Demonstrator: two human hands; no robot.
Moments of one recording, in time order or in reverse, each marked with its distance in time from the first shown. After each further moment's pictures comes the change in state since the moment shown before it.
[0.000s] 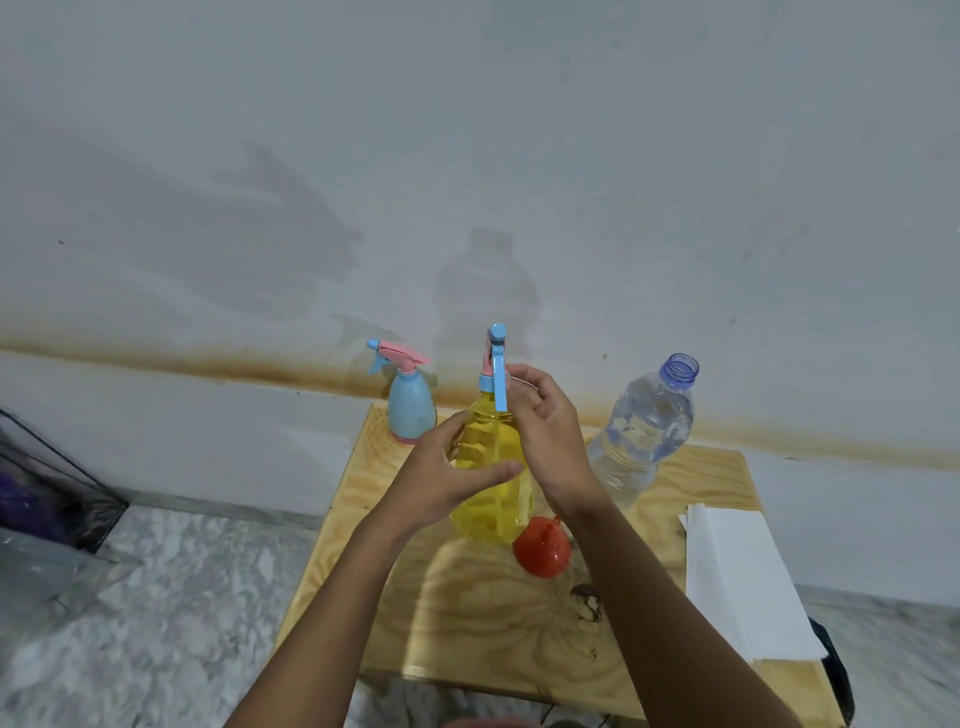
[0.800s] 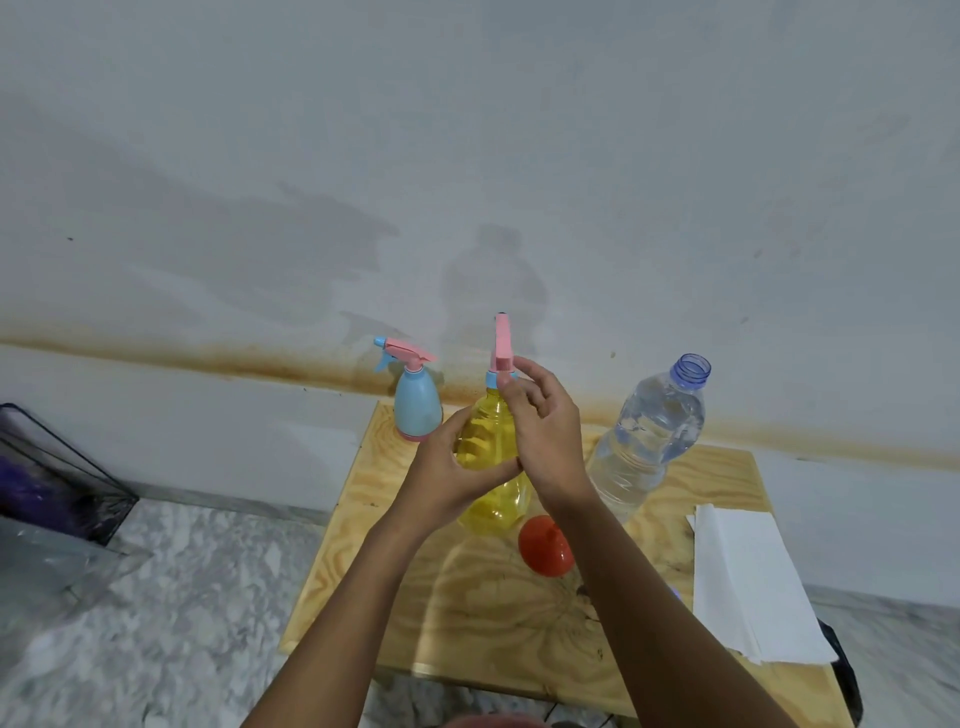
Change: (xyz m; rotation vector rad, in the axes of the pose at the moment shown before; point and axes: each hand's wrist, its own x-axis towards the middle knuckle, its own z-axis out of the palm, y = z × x) left_hand -0.003 0.003 0.006 0.068 0.105 0.037; right_hand 0.001 0.000 0.013 -0.011 0.116 -0.012
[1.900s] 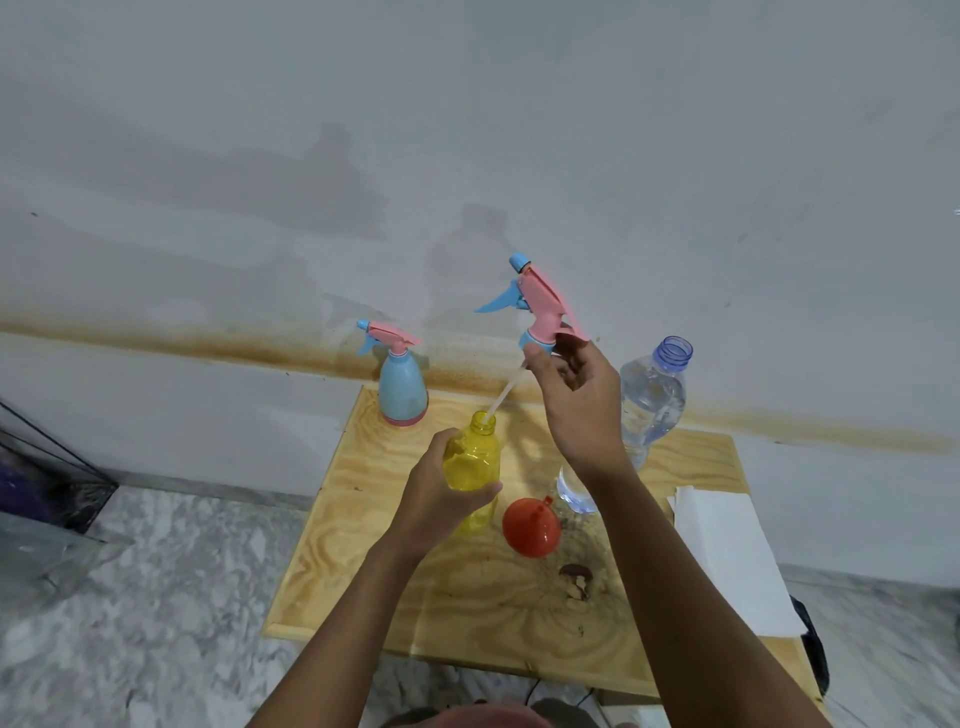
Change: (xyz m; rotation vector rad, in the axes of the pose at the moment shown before) left_hand -0.006 -0.082 0.027 0.064 0.012 -0.155; right_hand -0.002 -0.030 -0.037 -0.166 0.015 -0.221
